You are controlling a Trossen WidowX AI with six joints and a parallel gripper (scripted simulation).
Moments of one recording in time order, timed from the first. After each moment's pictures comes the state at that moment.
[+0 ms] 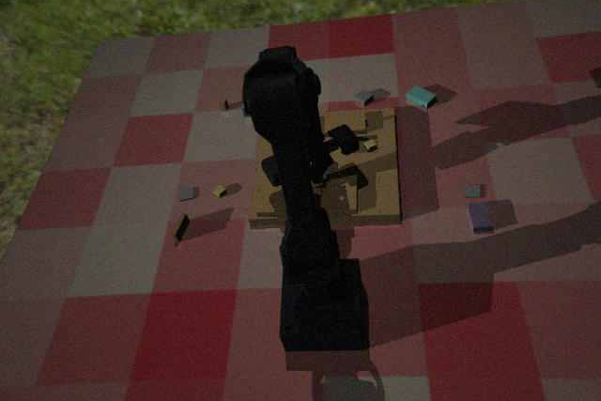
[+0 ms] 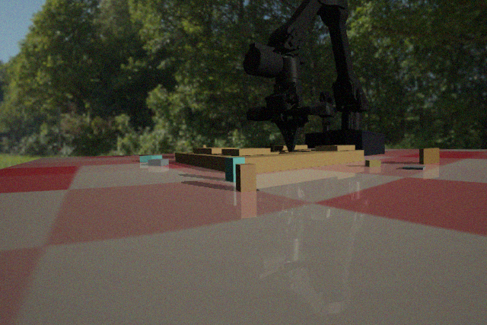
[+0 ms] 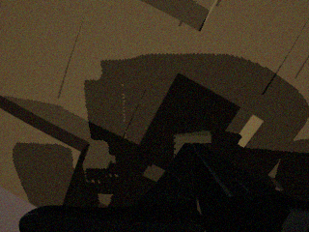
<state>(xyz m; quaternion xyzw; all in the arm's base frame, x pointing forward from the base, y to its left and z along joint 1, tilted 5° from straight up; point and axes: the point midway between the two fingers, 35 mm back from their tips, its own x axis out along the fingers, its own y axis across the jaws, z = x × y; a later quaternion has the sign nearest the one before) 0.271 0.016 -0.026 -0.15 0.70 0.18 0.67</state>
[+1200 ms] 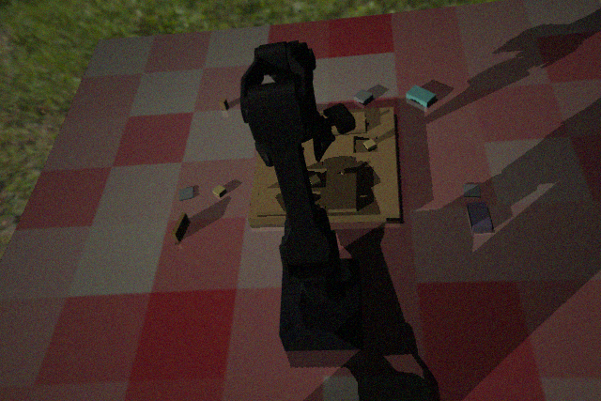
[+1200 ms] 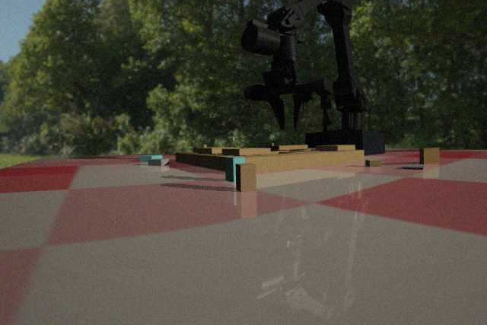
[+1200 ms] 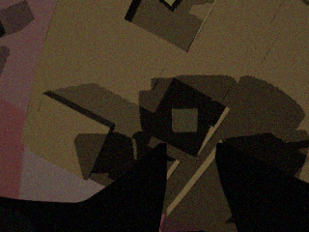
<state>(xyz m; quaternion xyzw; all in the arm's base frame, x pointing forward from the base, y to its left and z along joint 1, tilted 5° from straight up) 0.281 0.017 0.022 -0.15 0.70 0.18 0.67</state>
